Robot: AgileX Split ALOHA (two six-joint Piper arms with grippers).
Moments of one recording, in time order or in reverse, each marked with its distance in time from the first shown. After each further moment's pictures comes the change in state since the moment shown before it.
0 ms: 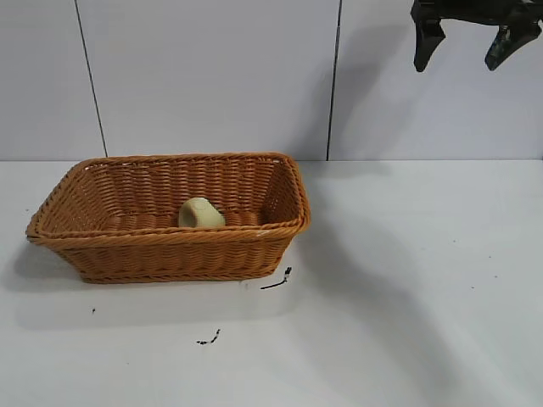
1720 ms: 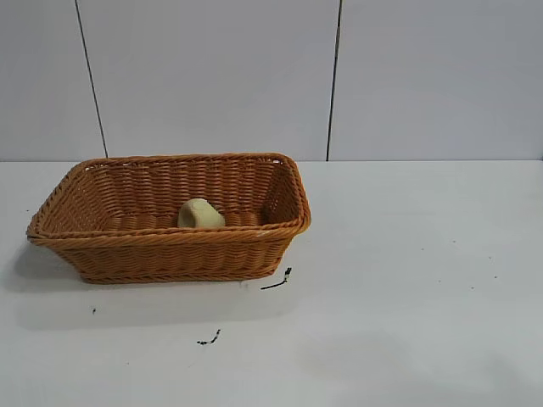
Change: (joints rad) left arm 0.000 0.000 0.000 0.000 0.000 0.000; right arm 0.001 -2.125 1.698 -0.007 -0.181 0.009
